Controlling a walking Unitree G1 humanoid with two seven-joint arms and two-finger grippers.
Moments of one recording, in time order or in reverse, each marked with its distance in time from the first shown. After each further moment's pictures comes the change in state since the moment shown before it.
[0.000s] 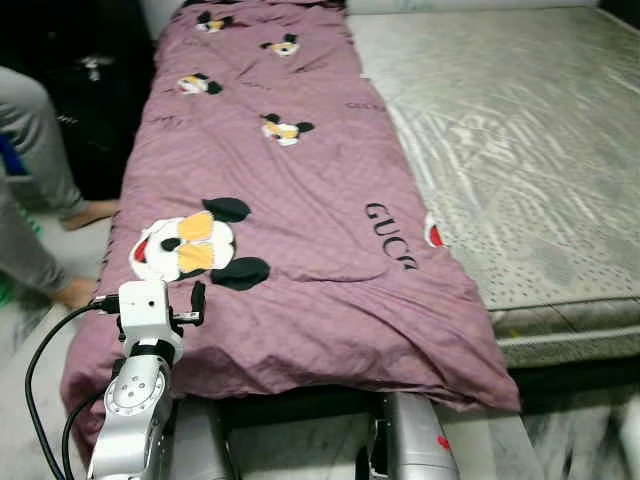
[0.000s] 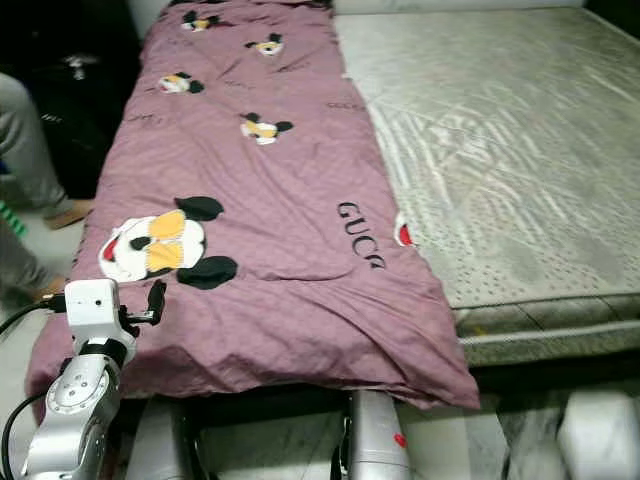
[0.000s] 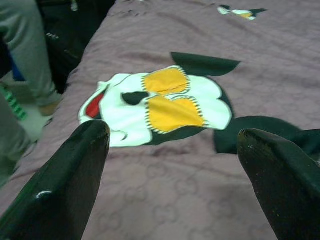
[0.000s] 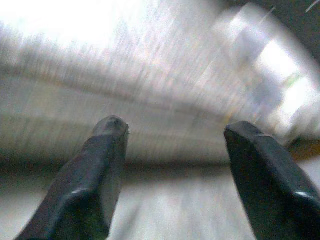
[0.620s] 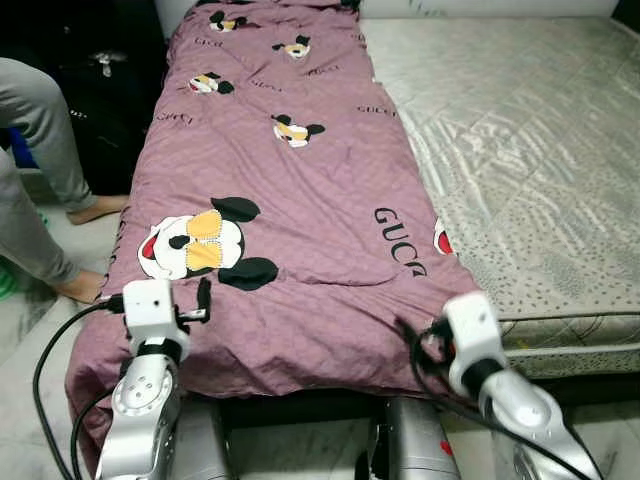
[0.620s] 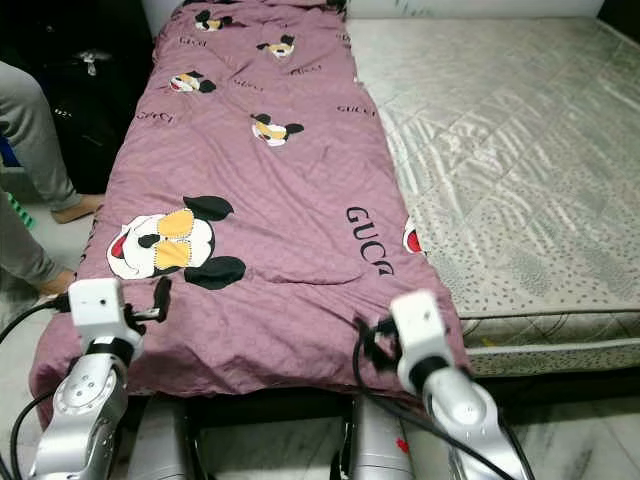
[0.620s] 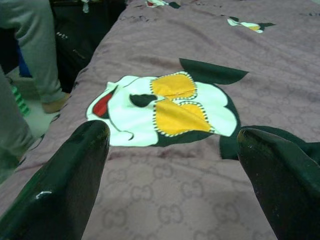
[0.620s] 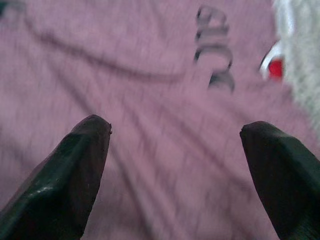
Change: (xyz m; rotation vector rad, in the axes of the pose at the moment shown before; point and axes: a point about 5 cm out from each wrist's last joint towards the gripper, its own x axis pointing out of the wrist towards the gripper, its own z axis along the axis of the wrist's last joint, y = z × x) left arm -0.003 -0.006 0.001 -0.034 -0.023 0.011; right arm 0.021 0.149 0.078 0.314 0.000 0.740
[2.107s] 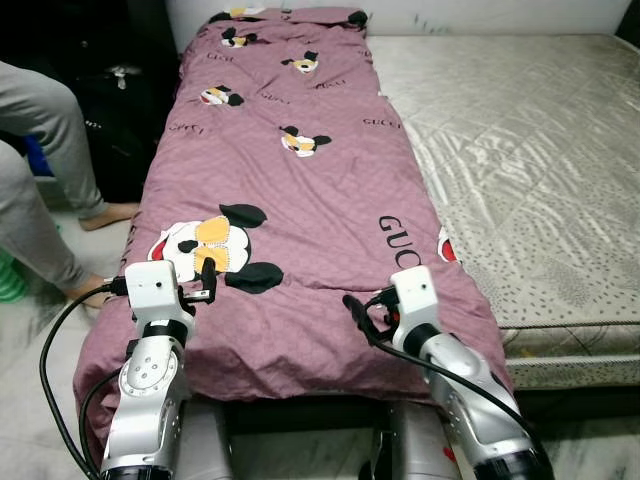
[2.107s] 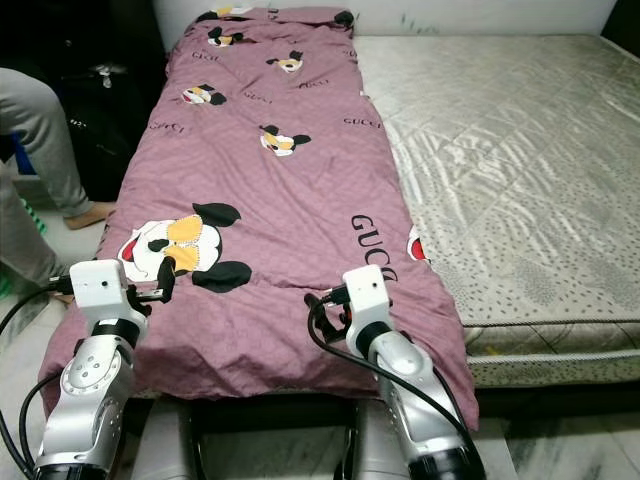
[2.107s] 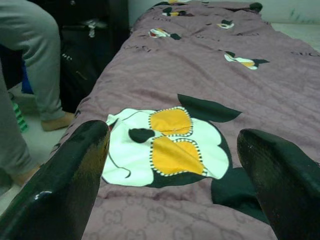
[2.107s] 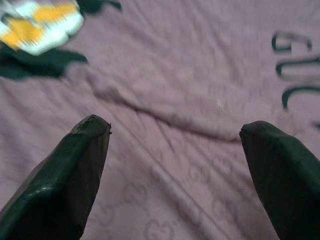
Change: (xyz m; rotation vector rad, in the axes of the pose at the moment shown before) left arm 0.013 -0.010 0.019 -0.046 -0.063 -0.013; right arm 0.066 0.037 0.018 0.129 0.000 0.111
